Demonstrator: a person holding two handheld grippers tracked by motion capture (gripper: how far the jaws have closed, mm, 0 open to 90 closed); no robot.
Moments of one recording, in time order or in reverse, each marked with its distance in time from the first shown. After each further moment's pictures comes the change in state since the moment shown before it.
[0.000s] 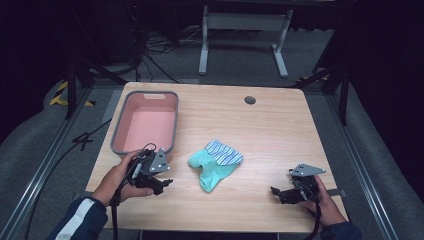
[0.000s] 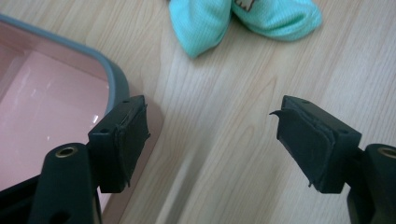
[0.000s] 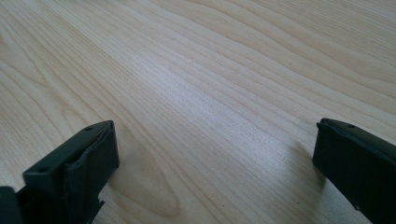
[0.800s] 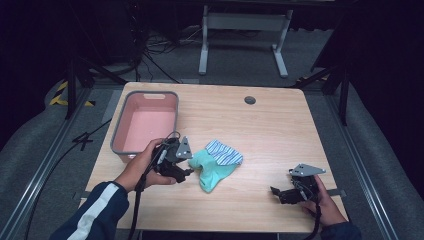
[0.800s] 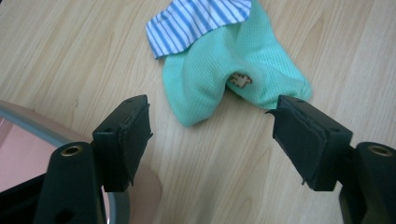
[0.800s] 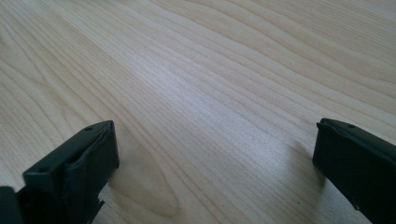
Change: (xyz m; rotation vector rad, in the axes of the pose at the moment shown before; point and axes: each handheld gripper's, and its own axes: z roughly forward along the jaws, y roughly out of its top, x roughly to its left) left arm 0.005 0.061 0.017 -0.015 -0.038 0.034; right arm 0.000 0.000 0.000 -0.001 0.000 0.000
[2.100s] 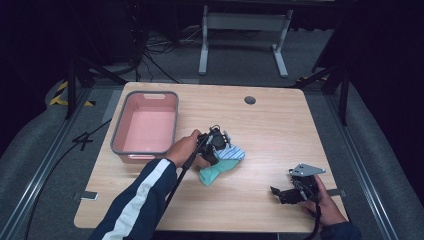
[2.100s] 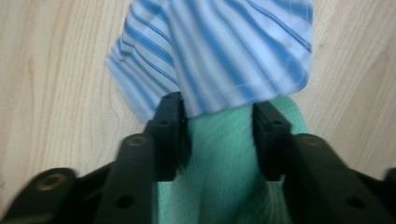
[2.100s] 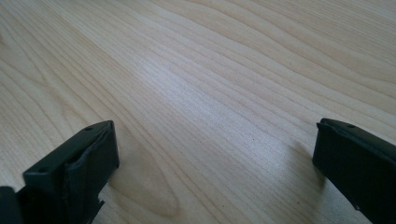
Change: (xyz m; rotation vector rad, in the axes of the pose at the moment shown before) left arm 0.019 0.086 0.112 0.278 -0.162 0.021; right arm 0.000 0.000 0.000 0.000 0.001 0.000
